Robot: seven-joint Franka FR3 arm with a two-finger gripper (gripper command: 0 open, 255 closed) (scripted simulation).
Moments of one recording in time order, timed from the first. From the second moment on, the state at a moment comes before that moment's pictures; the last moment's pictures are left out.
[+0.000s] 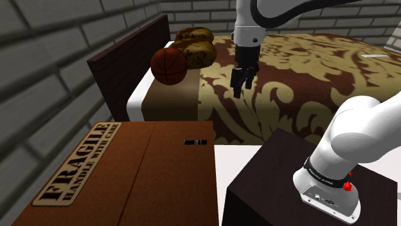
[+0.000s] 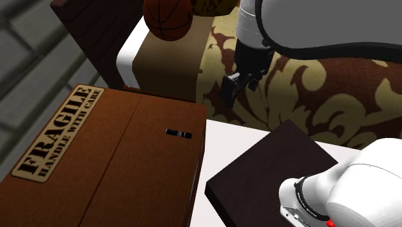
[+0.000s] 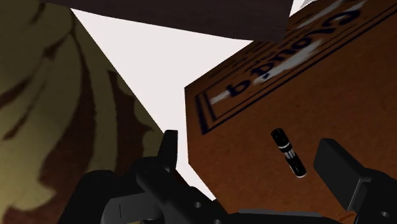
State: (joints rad) arm 0.04 -0.65 0.14 -2.45 0.17 1.73 0.00
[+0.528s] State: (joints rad) arm 0.10 -0.47 0.24 -2.52 0.22 2.02 0.01
